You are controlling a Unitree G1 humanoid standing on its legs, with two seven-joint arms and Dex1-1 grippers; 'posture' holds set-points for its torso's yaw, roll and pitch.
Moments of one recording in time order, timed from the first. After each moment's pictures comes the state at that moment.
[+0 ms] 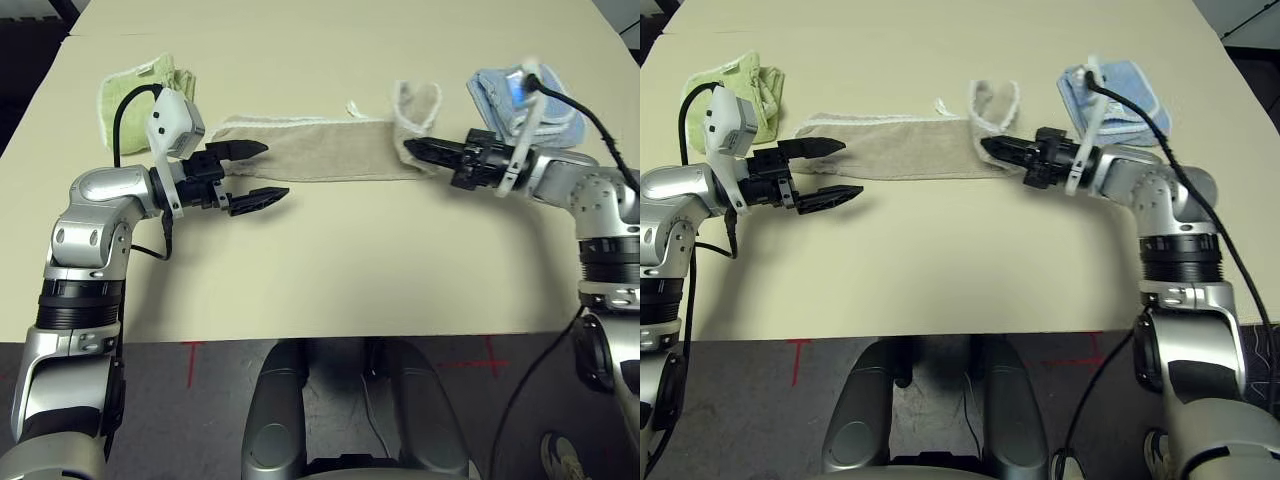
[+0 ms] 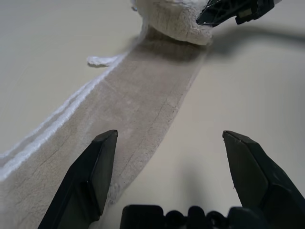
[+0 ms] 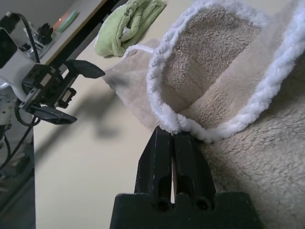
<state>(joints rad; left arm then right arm) -0.65 0.73 0.07 0.09 -0.37 0.36 -1.15 -0.87 -0.49 -0.06 0.24 0.65 0.87 0.85</state>
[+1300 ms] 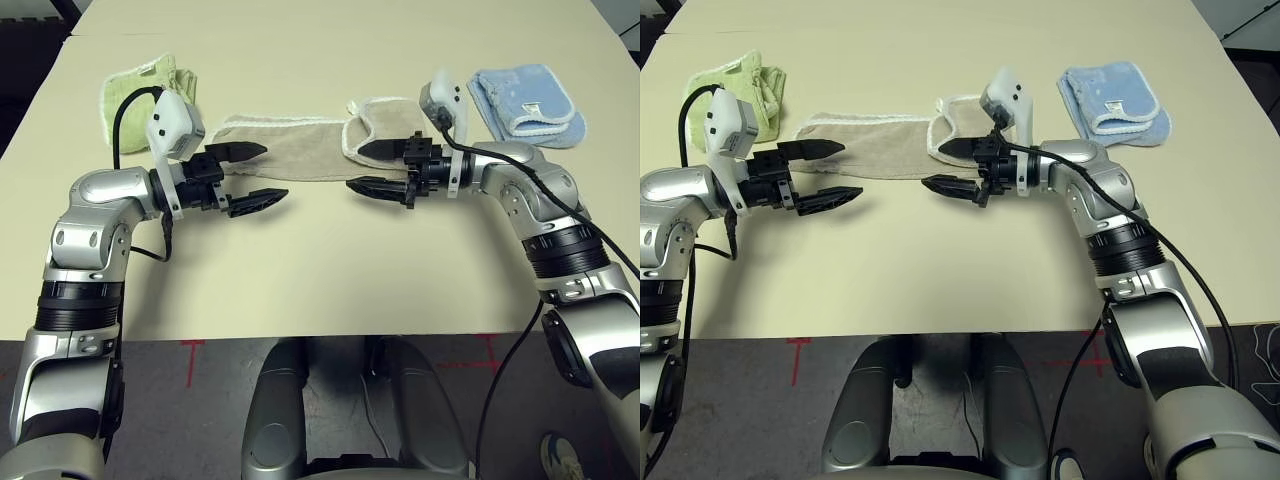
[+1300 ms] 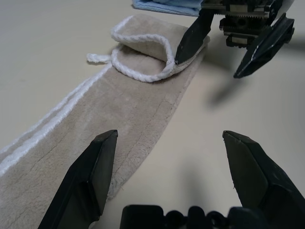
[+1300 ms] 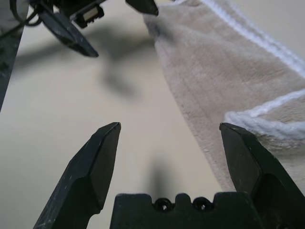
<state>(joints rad) -0.65 0.73 0.07 0.09 -0.37 0.36 -1.14 -0.92 -0.44 0.20 0.31 0.30 0.45 1.13</state>
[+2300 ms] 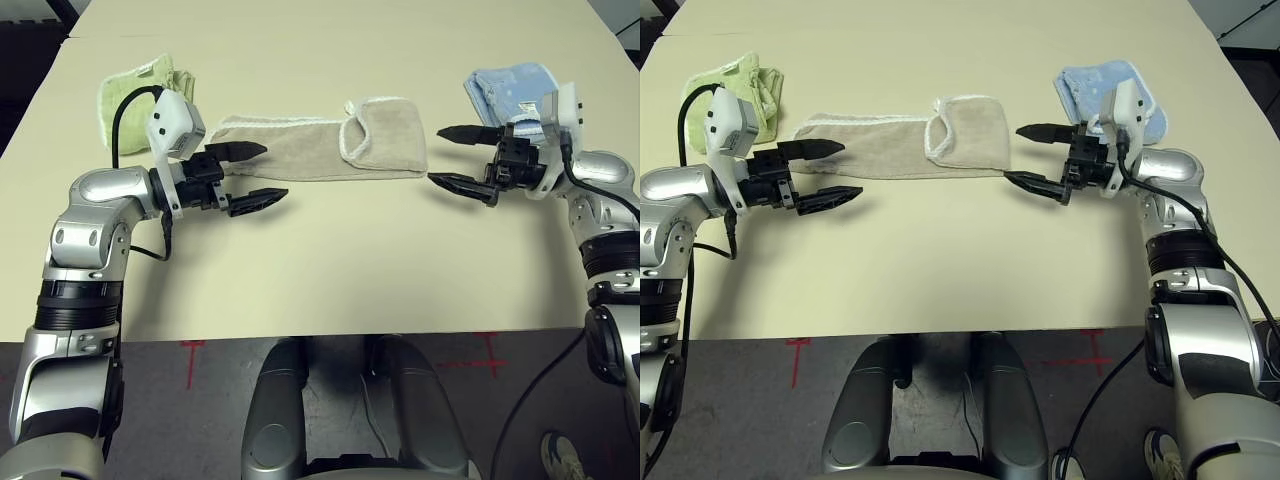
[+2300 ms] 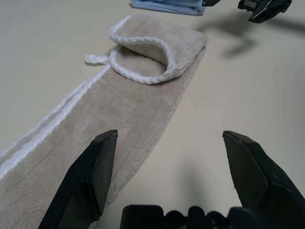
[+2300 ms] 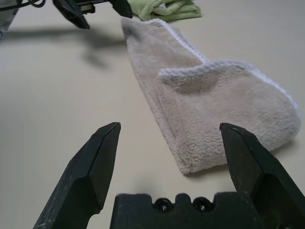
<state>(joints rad) -0.65 0.75 0.07 0.10 -0.37 0.37 -1.14 -0.88 -0.61 -0.09 0.76 0.34 -0.20 1.49</state>
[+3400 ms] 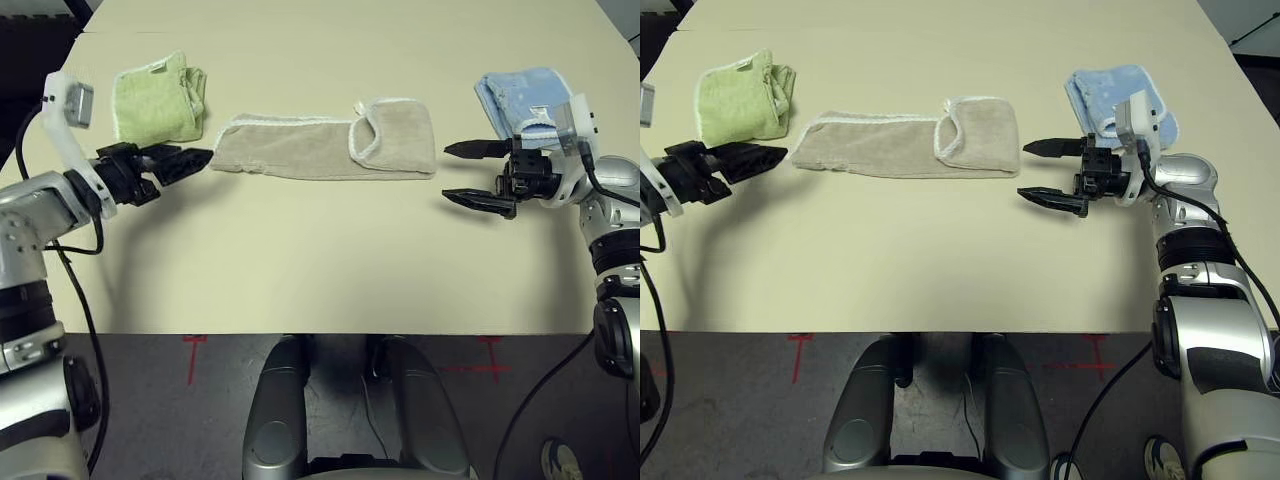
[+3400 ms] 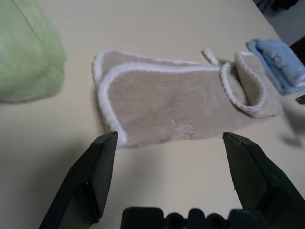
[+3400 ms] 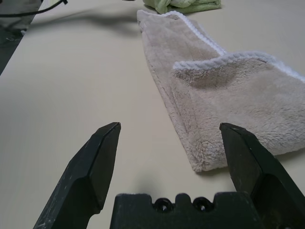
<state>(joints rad) -0.70 0.74 0.47 0.08 -0.74 1.28 -0.68 -0.92 -0.62 -0.09 0.90 0.33 -0.24 1.58</state>
